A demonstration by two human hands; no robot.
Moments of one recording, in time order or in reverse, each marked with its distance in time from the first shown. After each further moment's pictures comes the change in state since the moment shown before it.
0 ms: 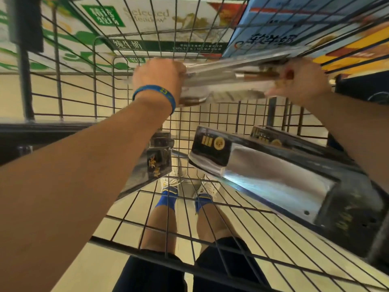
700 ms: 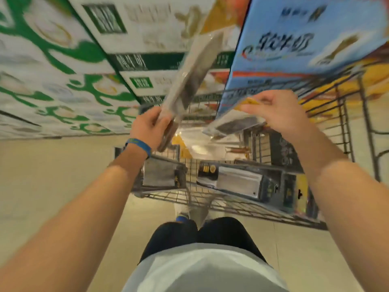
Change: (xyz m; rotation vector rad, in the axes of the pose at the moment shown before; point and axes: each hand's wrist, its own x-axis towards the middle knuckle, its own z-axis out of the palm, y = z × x) left_hand -0.162 -0.053 -0.227 -0.875 0.269 0.022; right_hand -0.184 -0.104 -0.275 0.798 0.052 -0.140
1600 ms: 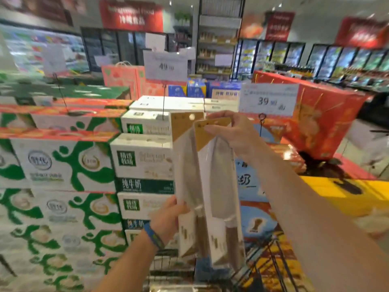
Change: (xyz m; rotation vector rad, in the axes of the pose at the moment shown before) left_hand -0.025 0.281 -0.083 -0.954 -0.250 0.078; right_hand -0.064 -0.352 -0.200 0.347 0.102 -0.764
